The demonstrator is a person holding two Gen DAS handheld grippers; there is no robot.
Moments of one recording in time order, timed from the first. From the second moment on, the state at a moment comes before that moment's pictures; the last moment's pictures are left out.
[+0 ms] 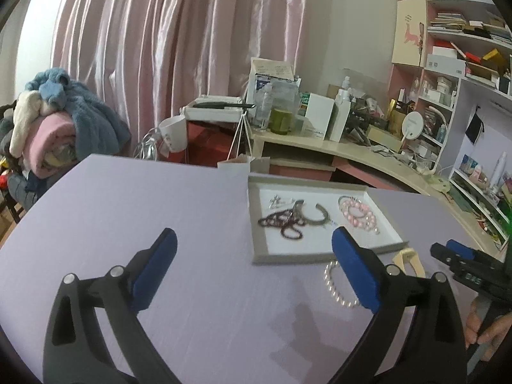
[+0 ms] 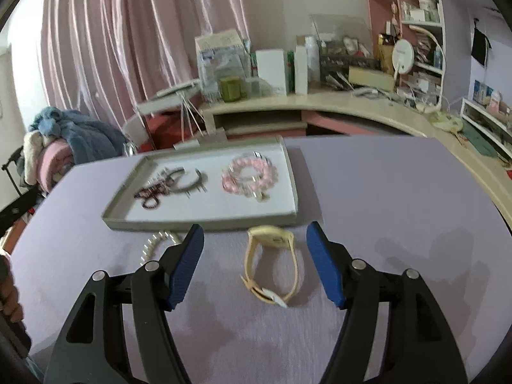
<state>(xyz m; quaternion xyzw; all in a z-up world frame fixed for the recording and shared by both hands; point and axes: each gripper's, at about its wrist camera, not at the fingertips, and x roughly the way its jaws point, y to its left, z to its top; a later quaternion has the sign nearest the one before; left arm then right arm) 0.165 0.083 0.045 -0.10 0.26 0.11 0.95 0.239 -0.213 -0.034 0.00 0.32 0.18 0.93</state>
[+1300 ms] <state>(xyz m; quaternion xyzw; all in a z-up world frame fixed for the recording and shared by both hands) 0.147 0.091 0.010 -0.10 0.31 0.10 0.94 0.265 -0.198 -0.086 -0.03 0.40 0.13 0.91</state>
